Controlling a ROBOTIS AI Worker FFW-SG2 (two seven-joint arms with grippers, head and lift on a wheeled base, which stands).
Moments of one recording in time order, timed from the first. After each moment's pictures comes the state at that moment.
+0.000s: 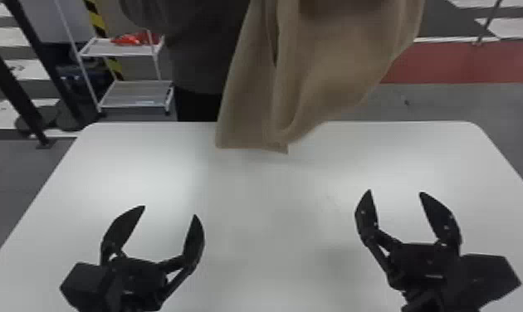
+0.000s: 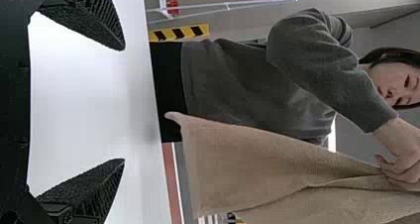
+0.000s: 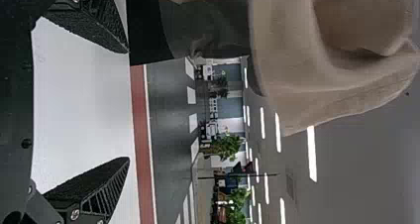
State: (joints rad) left arm 0.64 0.00 0.03 -2.08 -0.08 -0.10 -0.12; right arm 0.50 0.00 0.11 -1.93 -0.01 -0.21 -0.07
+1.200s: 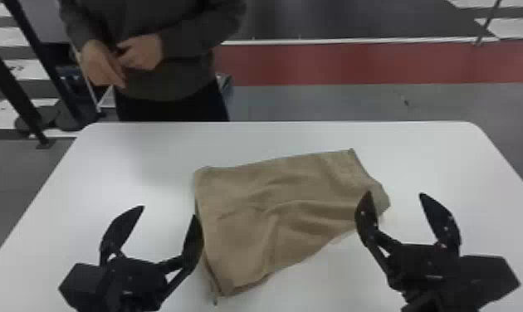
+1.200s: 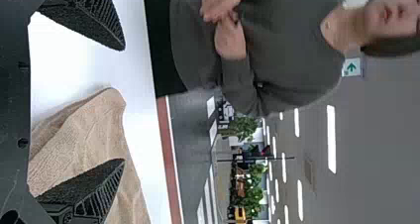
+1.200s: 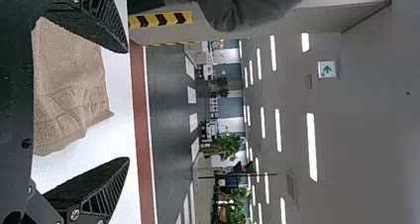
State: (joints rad) left arm 0.64 0.00 0.04 -2.08 -0.08 -0.11 -0.12; right arm 0.50 0.00 0.11 -1.93 -0.01 -0.22 -0.07
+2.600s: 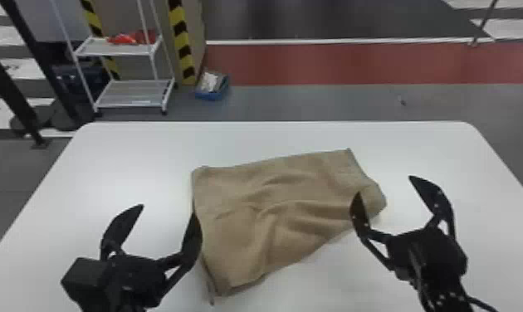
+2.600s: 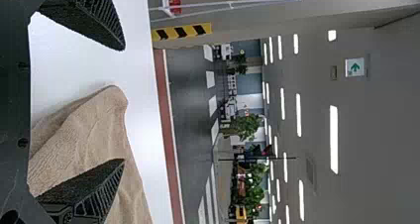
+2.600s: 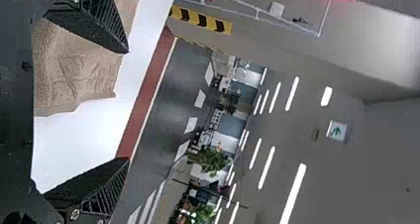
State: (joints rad) left arm 0.61 0.00 0.03 -2.05 -0.07 -0.10 -0.13; right arm 0.45 0.00 0.04 -1.95 0.40 -0.12 0.06
